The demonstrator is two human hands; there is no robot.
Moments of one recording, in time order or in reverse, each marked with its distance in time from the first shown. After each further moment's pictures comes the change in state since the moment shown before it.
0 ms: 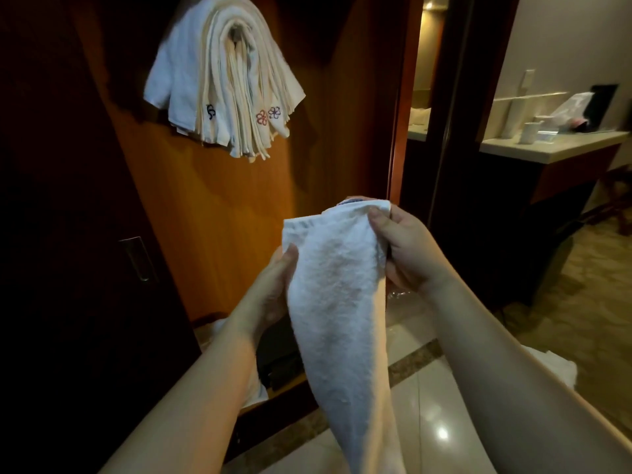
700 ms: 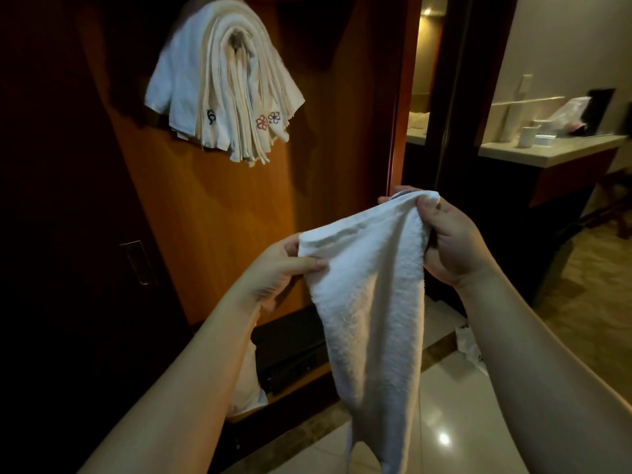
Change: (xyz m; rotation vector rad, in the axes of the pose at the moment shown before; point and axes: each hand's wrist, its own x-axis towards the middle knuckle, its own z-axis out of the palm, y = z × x) left_hand -0.008 0.047 0.014 0.079 -0.159 0.073; right_hand -0.009 -0.024 -0.044 0.126 0.101 -0.086
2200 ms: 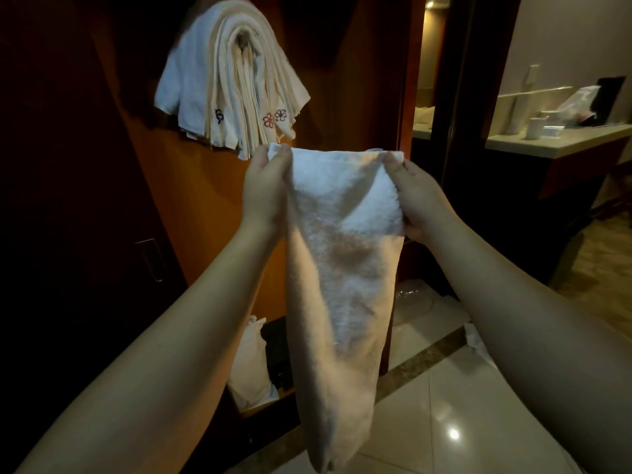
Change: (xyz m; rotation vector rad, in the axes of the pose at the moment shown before) left_hand 0.018 0.080 0.017 0.132 0.509 0.437; right_hand 0.056 0.011 0.036 -0.262 0.130 0.042
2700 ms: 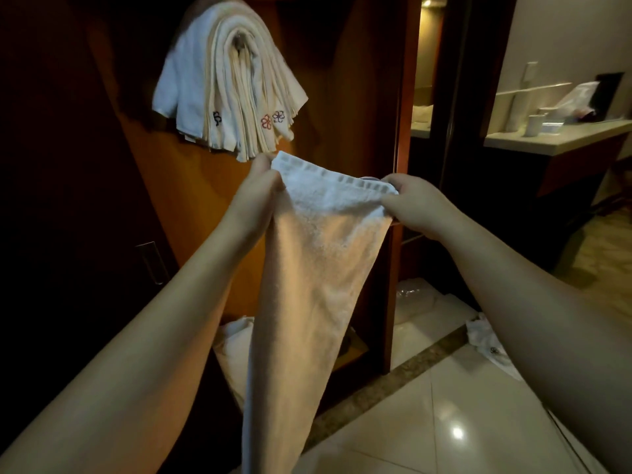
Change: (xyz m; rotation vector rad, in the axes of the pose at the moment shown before) left_hand 0.003 0.006 -0.024 0.293 -0.235 -0.058; right_hand 0.004 -0.001 -0.019 -0.884 -0.033 -0.036
